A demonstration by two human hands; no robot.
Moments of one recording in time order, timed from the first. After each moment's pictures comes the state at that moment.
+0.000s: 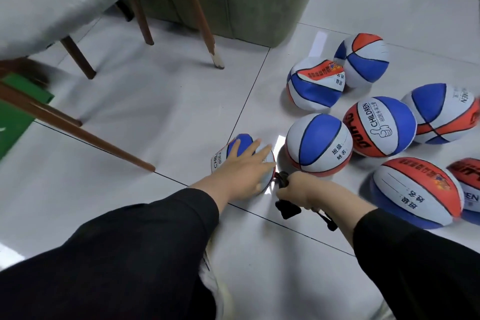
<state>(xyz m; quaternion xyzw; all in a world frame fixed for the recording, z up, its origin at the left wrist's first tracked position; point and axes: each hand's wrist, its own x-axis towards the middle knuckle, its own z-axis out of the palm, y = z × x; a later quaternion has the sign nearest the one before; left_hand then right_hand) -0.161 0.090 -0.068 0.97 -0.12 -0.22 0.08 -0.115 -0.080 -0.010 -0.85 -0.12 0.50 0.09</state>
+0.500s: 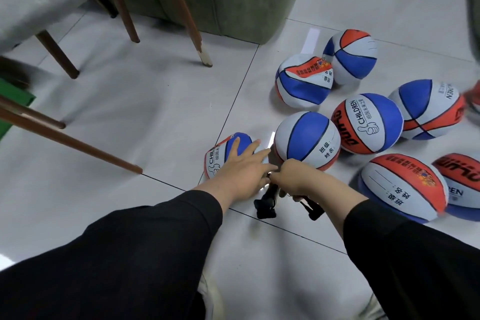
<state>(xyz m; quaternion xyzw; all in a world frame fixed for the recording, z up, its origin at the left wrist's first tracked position) -0.147 0.061 -0.074 0.97 -0.11 -0.22 0.10 -0.092 -0.087 -0.025 -0.85 -0.09 0.49 0.16</state>
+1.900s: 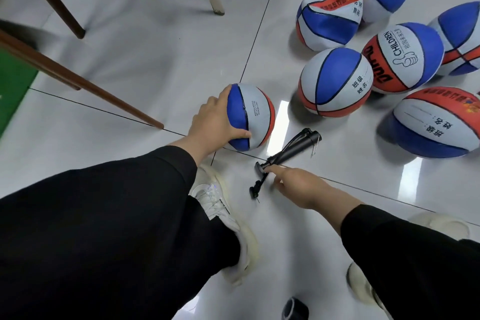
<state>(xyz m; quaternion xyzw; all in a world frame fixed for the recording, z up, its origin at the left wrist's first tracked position) -0.217 0.157 -0.088 0.94 0.17 -0.14 0.28 -0.234 -0.101 -0.126 -0.84 -0.28 0.44 0.15</state>
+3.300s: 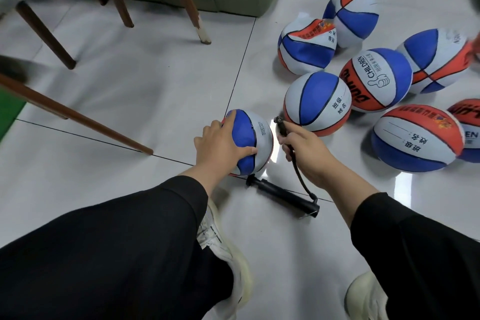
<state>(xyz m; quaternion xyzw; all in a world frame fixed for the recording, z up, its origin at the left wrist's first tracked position) -0.204 0.112 -0.087 0.96 0.19 -0.12 0.18 -0.160 -0.090 -0.065 -0.72 -0.02 0.30 0.62</state>
